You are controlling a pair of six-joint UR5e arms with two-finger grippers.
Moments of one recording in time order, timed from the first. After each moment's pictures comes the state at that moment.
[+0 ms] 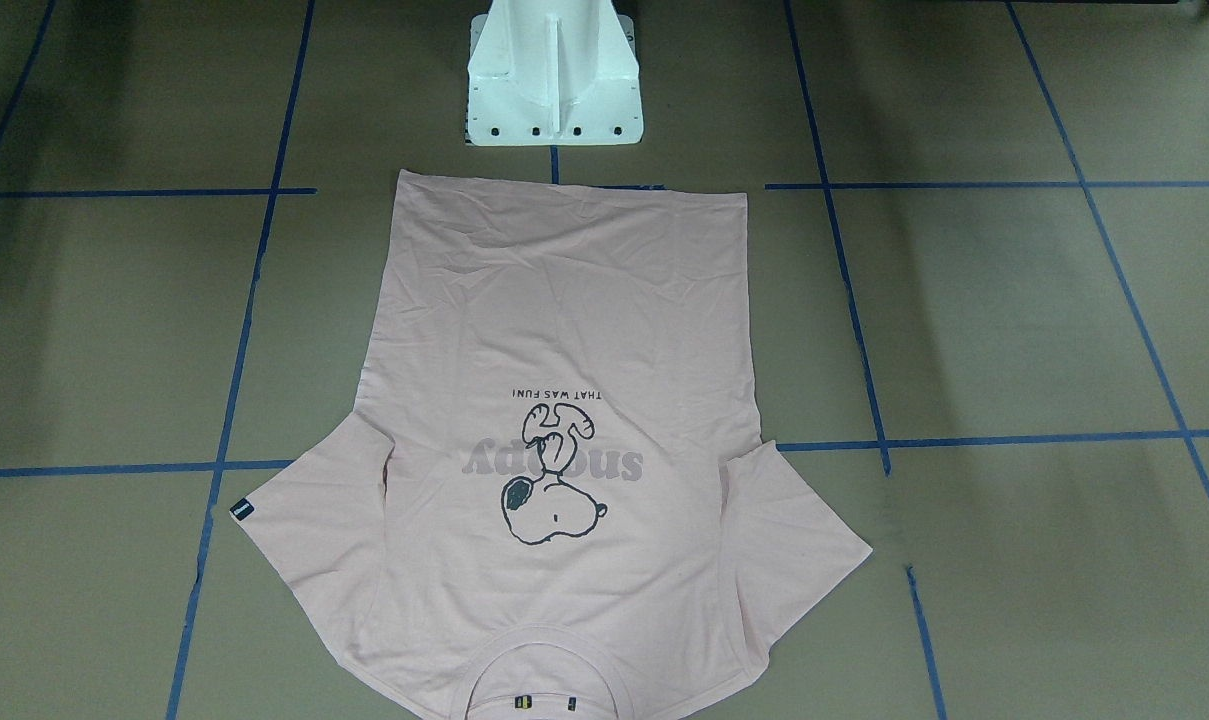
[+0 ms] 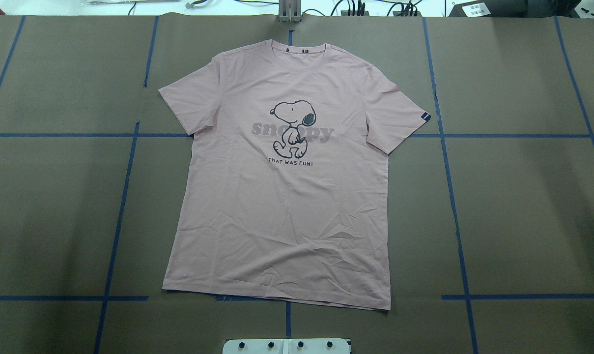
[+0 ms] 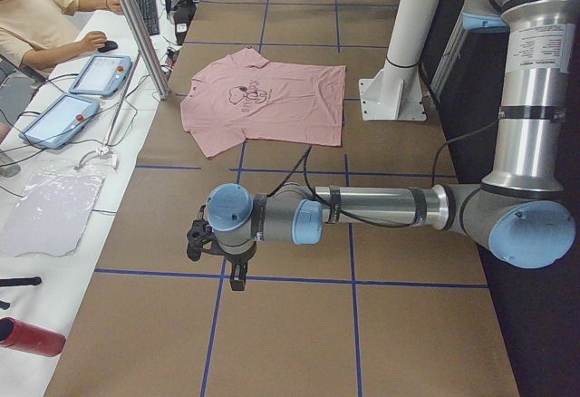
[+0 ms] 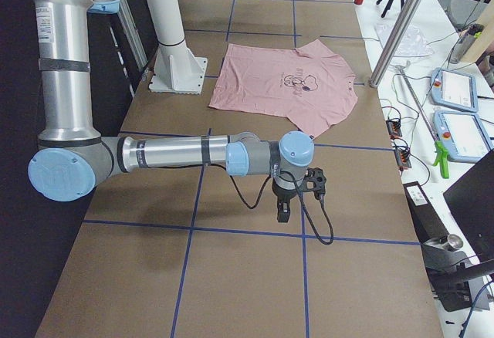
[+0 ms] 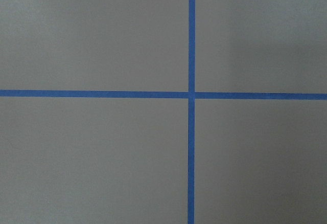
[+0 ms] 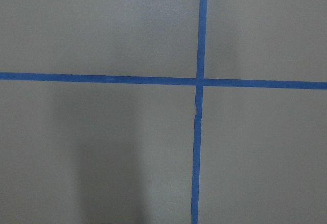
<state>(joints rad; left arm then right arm) -1.61 -1.58 -1.56 -1.63 -2.41 -0.02 1.48 -1.57 1.66 -1.59 2.34 0.09</state>
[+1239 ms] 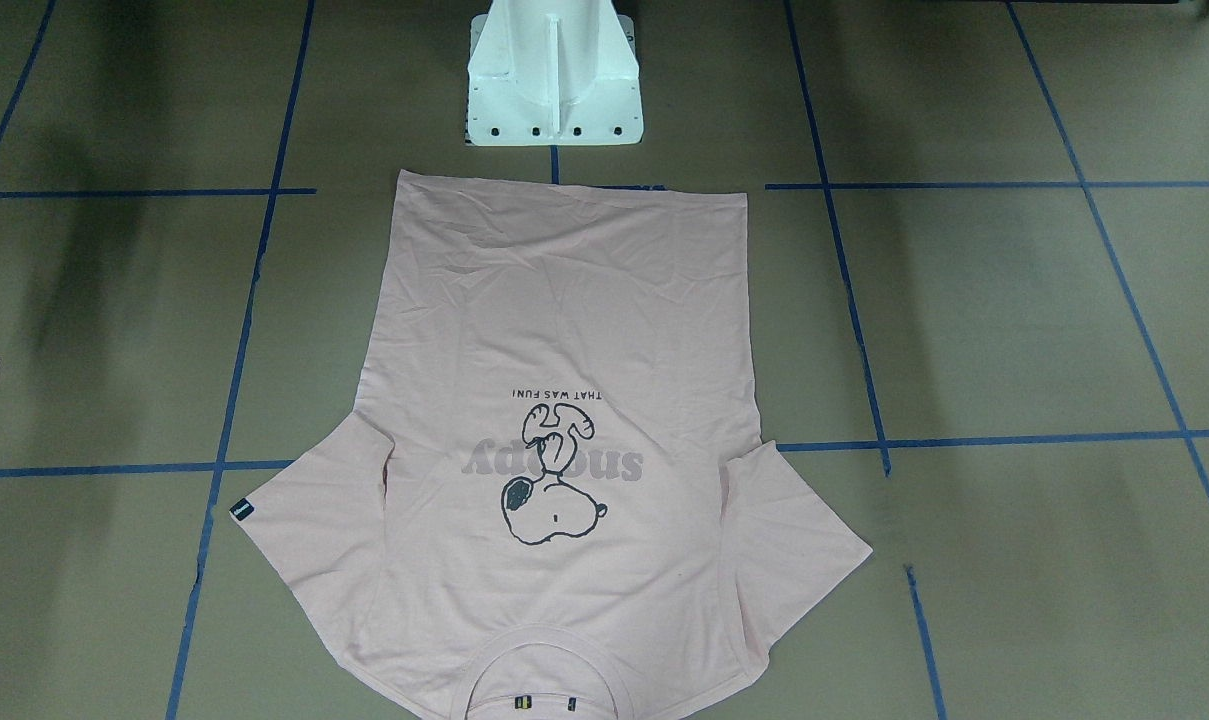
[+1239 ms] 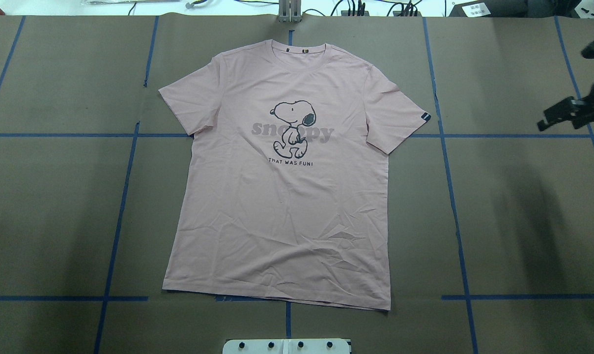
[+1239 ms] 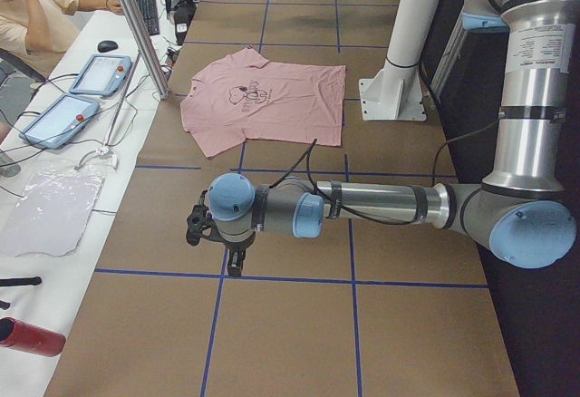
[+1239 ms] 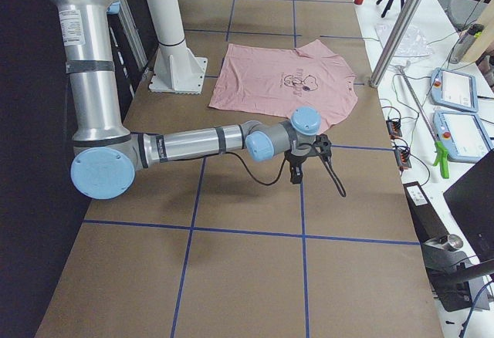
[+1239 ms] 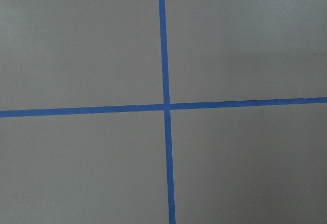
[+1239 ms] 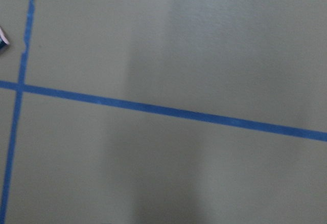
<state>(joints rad) -1.61 -1.58 -1.60 -1.65 -2.49 -0.01 1.20 -1.40 1.60 -1.32 2.38 0.47</state>
